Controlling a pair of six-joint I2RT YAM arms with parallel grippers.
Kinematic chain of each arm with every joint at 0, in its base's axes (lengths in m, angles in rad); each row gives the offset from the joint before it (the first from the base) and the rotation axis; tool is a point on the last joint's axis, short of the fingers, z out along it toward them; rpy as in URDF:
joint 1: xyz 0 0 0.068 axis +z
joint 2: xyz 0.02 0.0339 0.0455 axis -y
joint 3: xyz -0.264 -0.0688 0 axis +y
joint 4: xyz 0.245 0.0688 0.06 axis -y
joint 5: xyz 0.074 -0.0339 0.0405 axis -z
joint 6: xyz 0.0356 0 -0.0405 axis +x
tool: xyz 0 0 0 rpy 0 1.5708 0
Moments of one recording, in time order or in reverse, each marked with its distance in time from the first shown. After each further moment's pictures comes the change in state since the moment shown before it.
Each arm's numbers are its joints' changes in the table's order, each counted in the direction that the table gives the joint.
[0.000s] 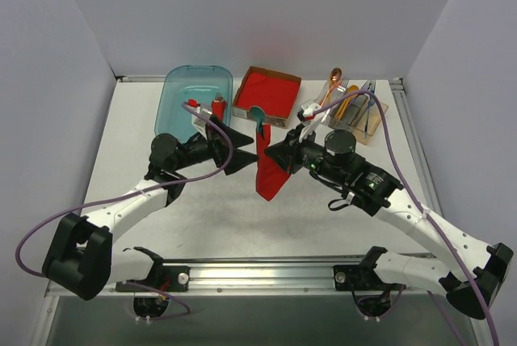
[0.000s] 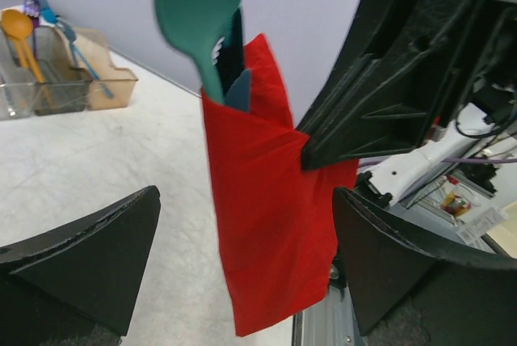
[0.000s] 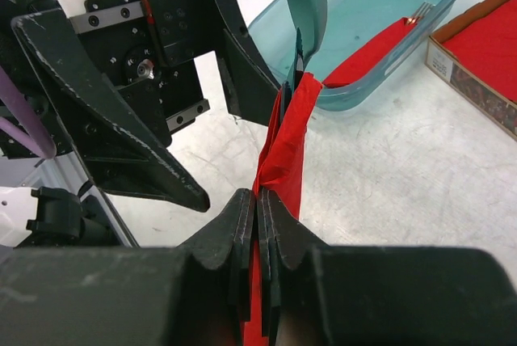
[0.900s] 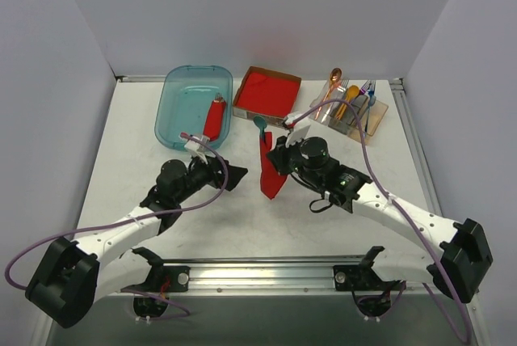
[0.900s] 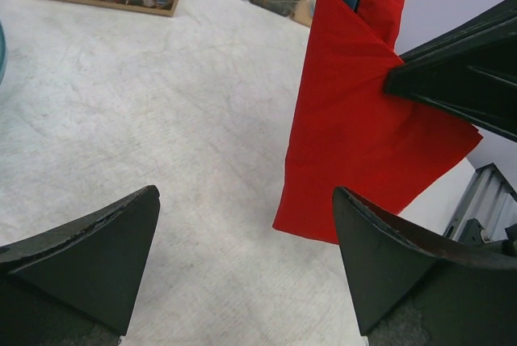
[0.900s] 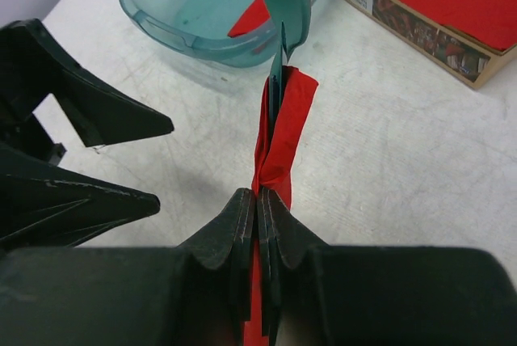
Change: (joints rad) left arm -0.087 0.192 0.279 -0.327 -0.578 0.211; right arm -0.006 -0.167 0.166 0.159 0.199 -0.024
